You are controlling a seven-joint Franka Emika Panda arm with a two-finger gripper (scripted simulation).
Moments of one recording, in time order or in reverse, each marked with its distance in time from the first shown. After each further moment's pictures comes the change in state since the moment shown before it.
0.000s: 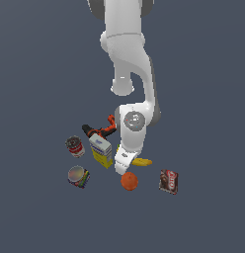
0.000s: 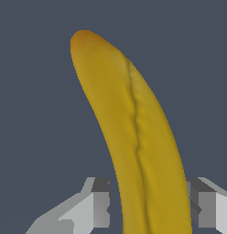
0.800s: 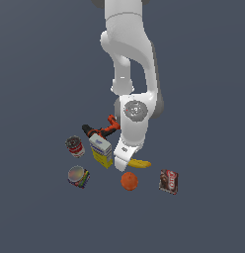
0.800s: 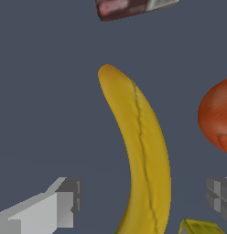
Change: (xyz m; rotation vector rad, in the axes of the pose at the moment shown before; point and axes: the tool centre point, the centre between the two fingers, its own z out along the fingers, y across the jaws) arm 0.000 0.000 -0.045 0.001 -0.001 0.004
